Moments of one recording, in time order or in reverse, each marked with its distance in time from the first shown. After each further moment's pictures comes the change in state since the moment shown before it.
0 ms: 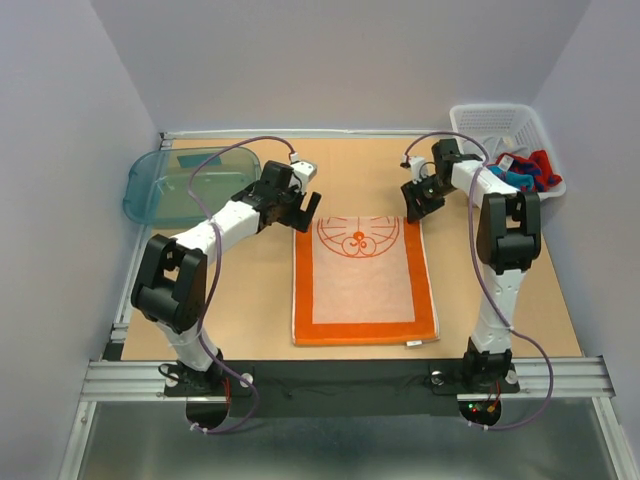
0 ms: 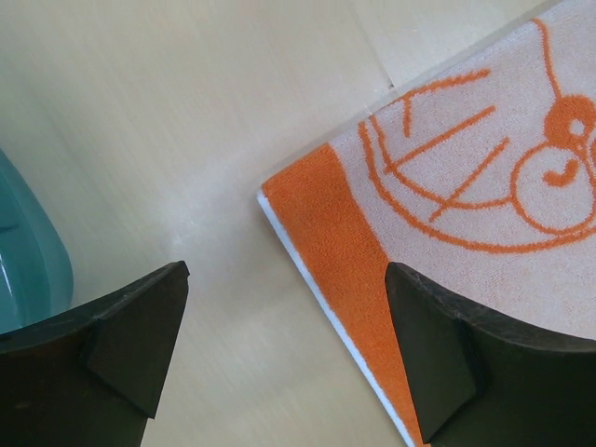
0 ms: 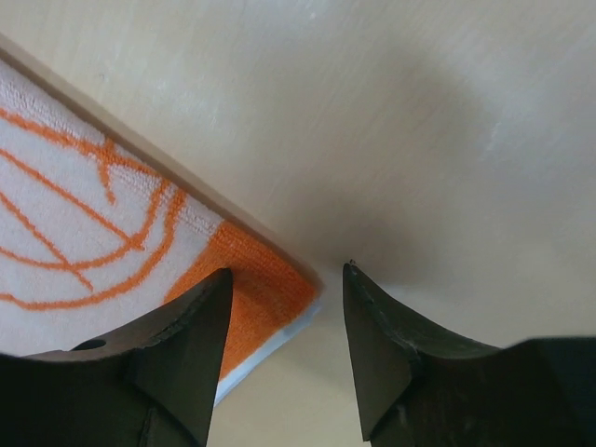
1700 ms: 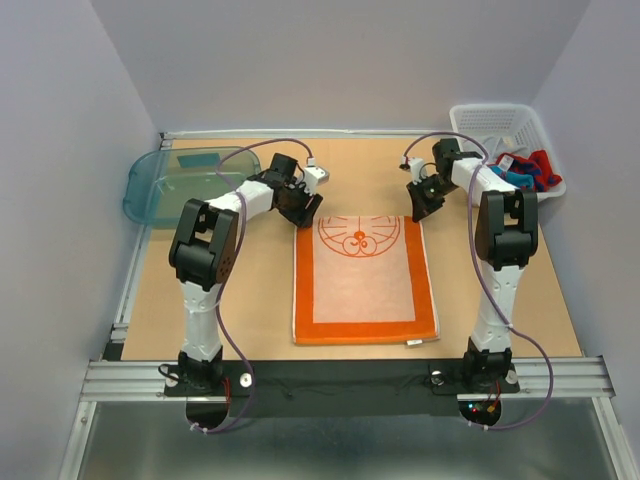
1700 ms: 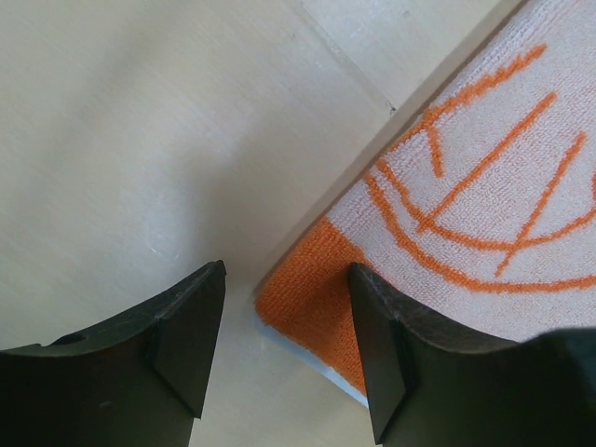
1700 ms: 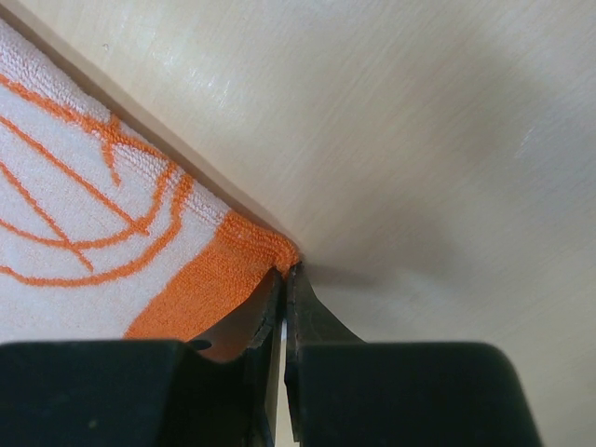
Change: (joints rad) left arm 0.076 0.375 0.275 -0.079 0.285 0.261; right arm -0.007 0.064 0.065 -0.091 -0.002 -0.090
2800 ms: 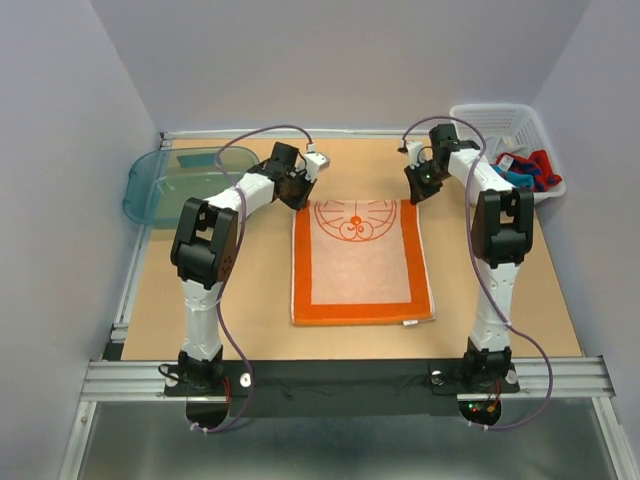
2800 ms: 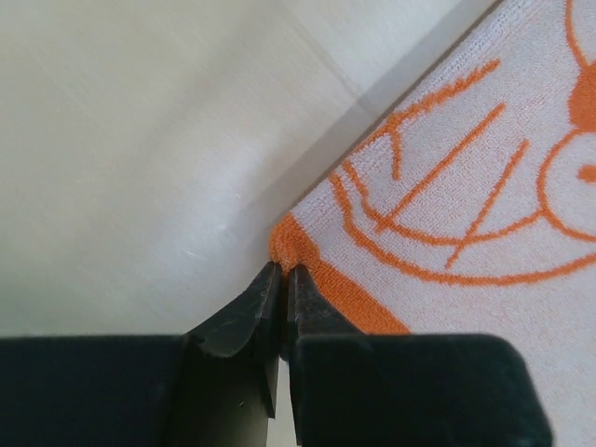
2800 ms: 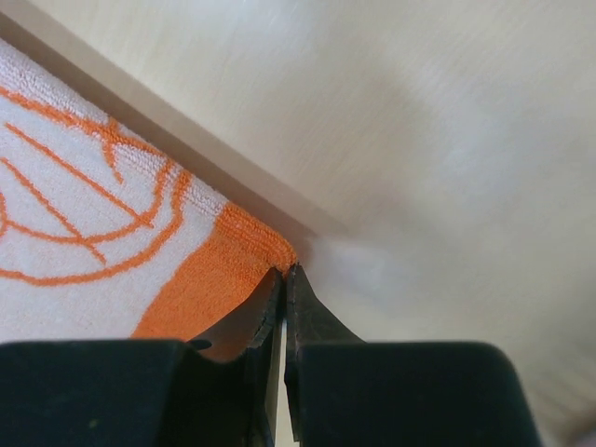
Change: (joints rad) left arm 0.007 0.025 0.089 -0.002 -0.061 -0.014; right arm 0.014 0.033 0.137 0.014 0.060 0.060
